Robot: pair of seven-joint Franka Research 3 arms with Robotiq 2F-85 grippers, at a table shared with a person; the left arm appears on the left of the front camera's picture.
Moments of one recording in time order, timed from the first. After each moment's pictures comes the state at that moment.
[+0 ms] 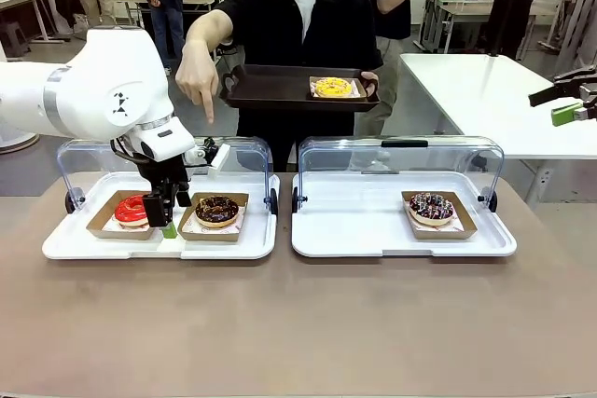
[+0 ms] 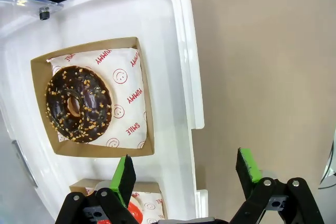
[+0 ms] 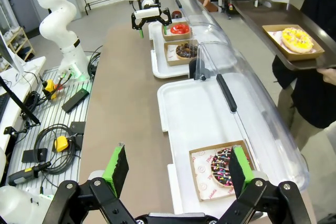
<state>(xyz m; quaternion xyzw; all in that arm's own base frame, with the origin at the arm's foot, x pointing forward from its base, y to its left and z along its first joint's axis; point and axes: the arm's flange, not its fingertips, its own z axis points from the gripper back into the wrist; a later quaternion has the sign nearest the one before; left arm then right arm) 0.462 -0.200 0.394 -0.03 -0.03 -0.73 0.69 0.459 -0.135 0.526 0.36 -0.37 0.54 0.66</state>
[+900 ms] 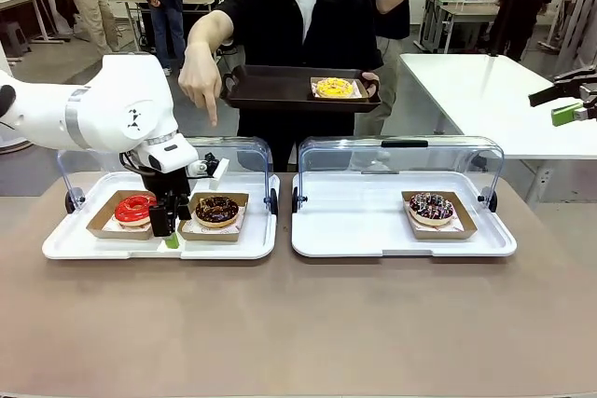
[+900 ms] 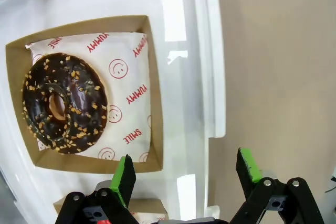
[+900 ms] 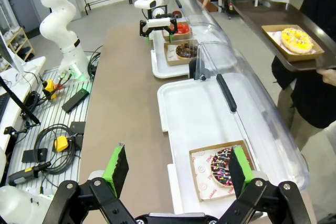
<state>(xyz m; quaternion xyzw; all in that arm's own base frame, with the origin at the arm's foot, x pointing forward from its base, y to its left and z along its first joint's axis) 0.494 -0.190 0.347 -0.05 0.00 -0.71 0.70 0.459 -0.135 0.526 0.36 -0.37 0.54 0.66</state>
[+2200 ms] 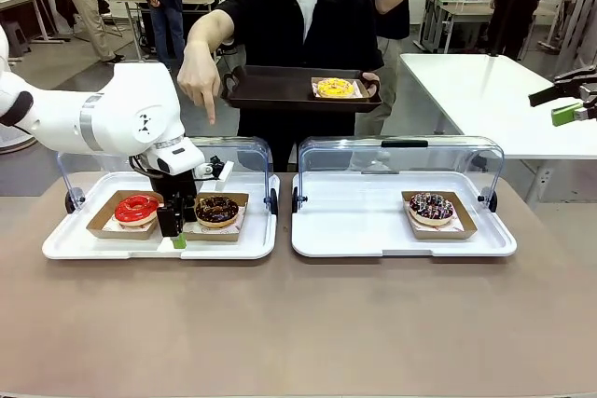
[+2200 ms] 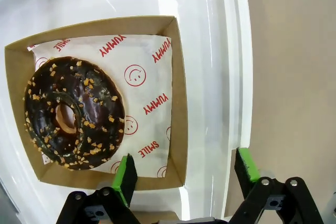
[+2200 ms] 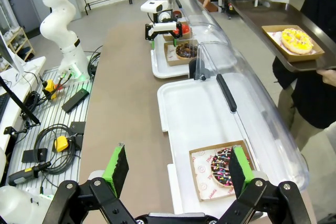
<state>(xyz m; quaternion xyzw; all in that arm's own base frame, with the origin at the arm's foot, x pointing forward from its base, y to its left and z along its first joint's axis) 0.510 -0.194 0.330 -0.06 0.00 -0.71 0.70 0.459 -0.135 0.526 0.36 -0.37 0.54 0.66</state>
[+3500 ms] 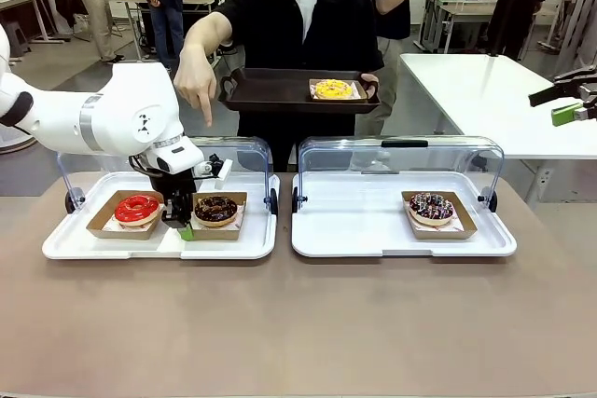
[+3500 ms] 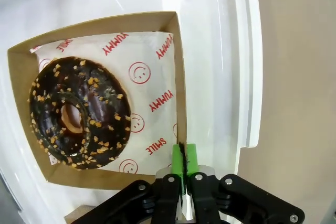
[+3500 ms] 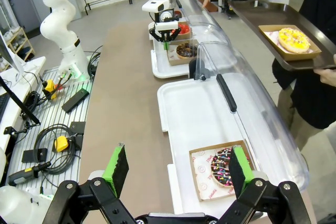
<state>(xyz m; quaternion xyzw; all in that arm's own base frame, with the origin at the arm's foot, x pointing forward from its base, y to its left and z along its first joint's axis) 0.515 -0.191 0.332 -0.06 -0.01 -0.70 0.71 0.459 -0.135 0.526 0.36 -0.37 0.54 0.66</state>
